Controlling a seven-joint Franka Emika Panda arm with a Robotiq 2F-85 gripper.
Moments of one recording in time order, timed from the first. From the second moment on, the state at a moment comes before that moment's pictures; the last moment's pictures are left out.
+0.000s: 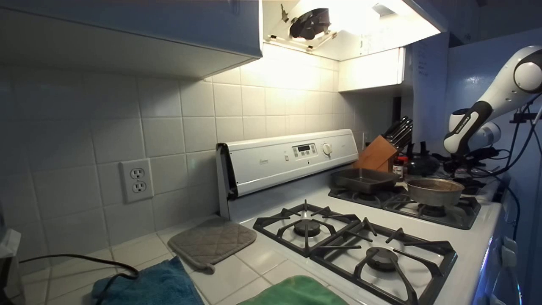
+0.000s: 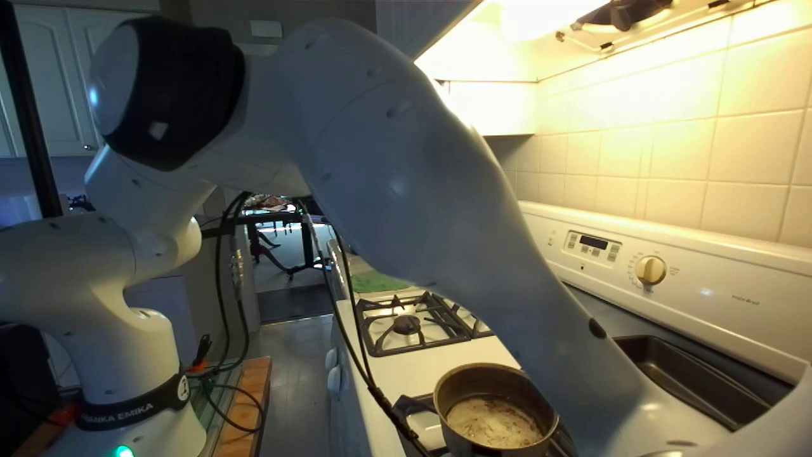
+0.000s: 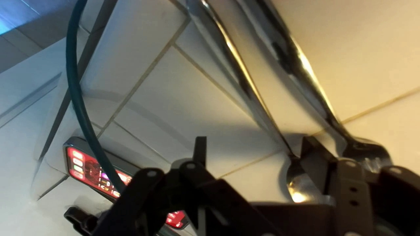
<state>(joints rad) -0.56 0.88 -0.38 -1.47 -0.12 2.72 0.13</state>
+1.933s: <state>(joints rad) -0.57 0.91 -0.35 -1.46 -0.06 2.74 0.13</state>
